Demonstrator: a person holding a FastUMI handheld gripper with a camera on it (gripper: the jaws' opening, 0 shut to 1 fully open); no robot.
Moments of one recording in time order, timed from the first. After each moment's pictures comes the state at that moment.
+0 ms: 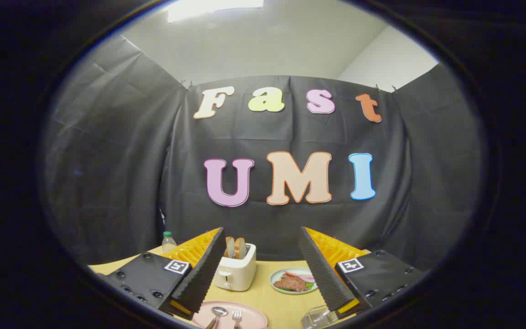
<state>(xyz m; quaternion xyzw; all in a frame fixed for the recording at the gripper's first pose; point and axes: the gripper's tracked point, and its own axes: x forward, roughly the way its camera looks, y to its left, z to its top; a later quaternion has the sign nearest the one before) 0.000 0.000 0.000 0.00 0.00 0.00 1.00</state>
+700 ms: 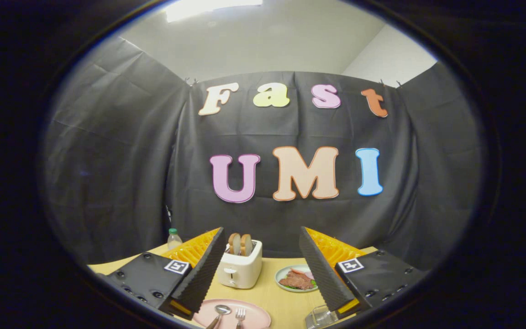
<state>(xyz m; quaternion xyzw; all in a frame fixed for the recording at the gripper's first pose) 0.004 0.010 -0.007 0.00 0.01 0.02 1.00</state>
